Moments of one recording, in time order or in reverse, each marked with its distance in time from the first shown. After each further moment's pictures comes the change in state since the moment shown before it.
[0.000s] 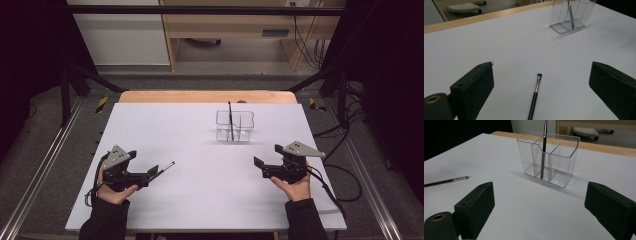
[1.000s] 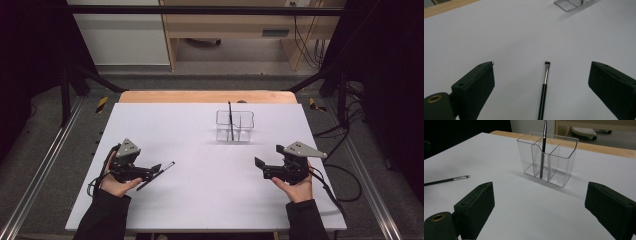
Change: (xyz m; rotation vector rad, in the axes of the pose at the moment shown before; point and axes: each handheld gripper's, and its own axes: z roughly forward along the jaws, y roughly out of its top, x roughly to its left) left arm 0.011 0.008 0.029 0.198 -0.002 0.067; right arm 0.003 0.003 -0.006 0.008 -0.012 -0.009
